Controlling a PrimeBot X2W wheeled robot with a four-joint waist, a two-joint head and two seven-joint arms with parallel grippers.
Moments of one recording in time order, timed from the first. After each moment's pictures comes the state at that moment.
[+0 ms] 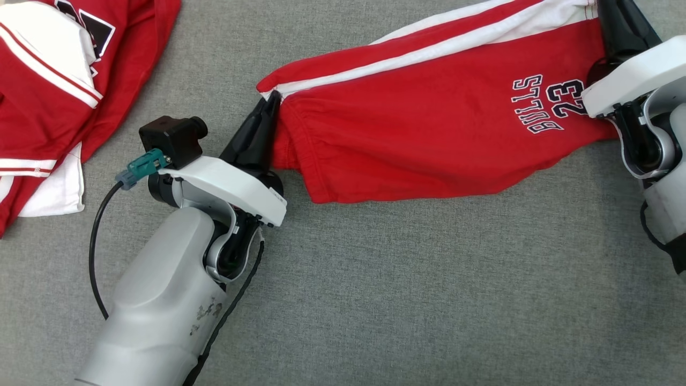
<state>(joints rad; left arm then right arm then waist) -0.69 0.14 -0.52 0.53 -0.81 -0.08 -0.21 -0.99 -0.40 0.51 0.70 0.76 0.13 -0.13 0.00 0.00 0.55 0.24</state>
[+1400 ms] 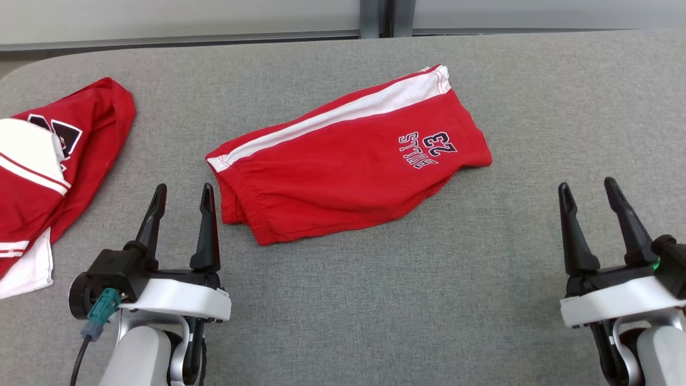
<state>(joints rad) -0.22 0.10 -0.13 0.20 -0.30 0.03 -0.26 -0.18 -0.21 0.08 0.11 0.27 0.13 -0.16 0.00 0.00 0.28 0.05</state>
